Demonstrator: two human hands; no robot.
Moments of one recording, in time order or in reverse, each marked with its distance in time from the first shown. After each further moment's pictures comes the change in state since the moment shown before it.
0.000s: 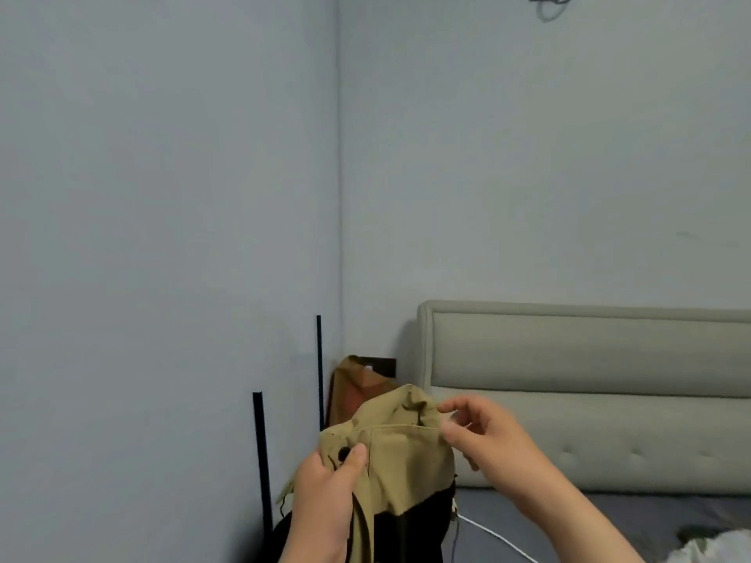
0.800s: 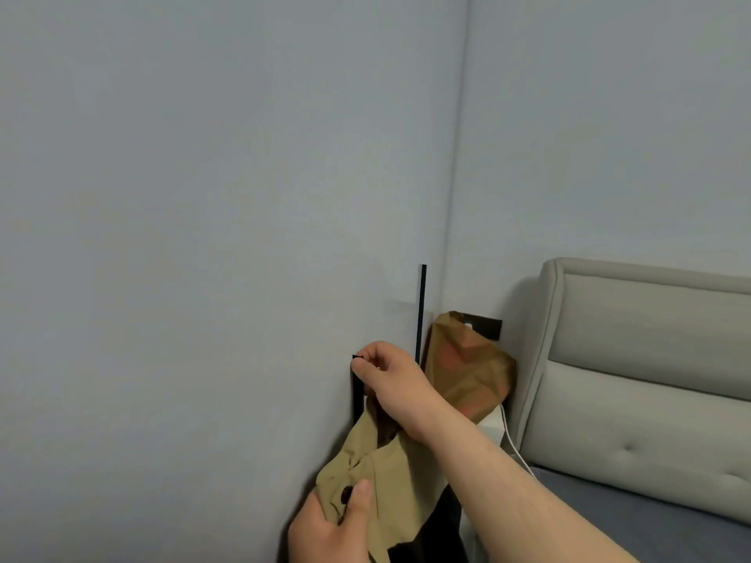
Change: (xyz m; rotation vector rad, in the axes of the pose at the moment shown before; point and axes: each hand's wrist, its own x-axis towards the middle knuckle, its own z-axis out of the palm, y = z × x) left_hand 0.036 -0.039 -0.094 0.369 0.551 0.080; right_hand 0.140 0.014 0.234 0.023 -0.421 -0.021
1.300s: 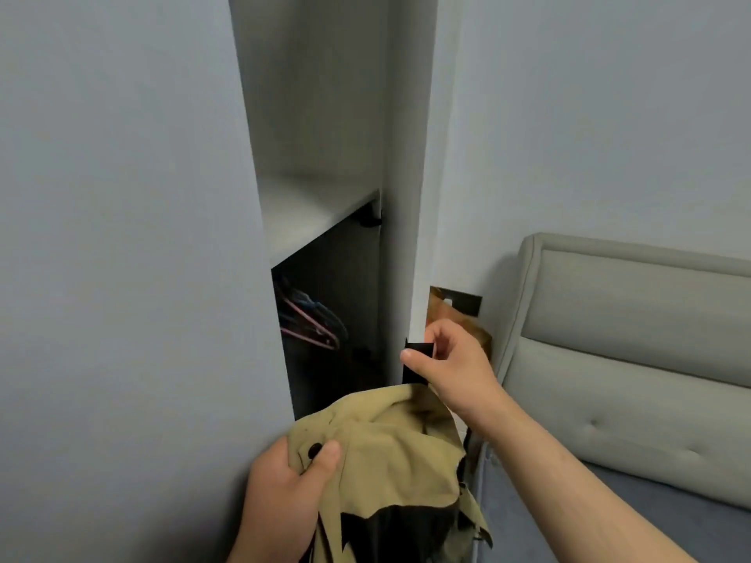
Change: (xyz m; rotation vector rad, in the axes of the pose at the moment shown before) left_hand -0.017 0.009 0.038 0.005 -0.184 0.013; right_hand -0.037 0.057 -0.131 -0.096 0.164 -0.068
